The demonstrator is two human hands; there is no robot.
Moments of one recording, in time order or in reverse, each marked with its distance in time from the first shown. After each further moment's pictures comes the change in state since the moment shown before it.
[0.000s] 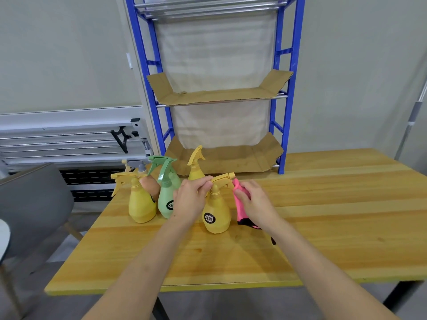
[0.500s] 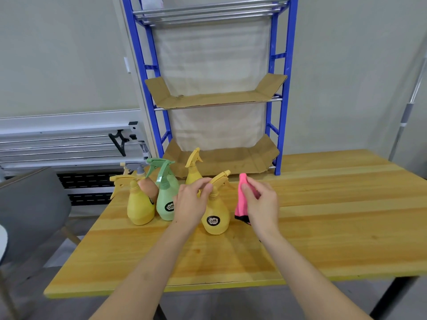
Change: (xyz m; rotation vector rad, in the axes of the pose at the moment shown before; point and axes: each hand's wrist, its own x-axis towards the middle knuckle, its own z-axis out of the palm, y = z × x) left_hand -0.020 0.023 -0.005 -0.002 0.034 0.004; right_hand -0.025 -0.020 -0.001 0.342 0.448 0.098
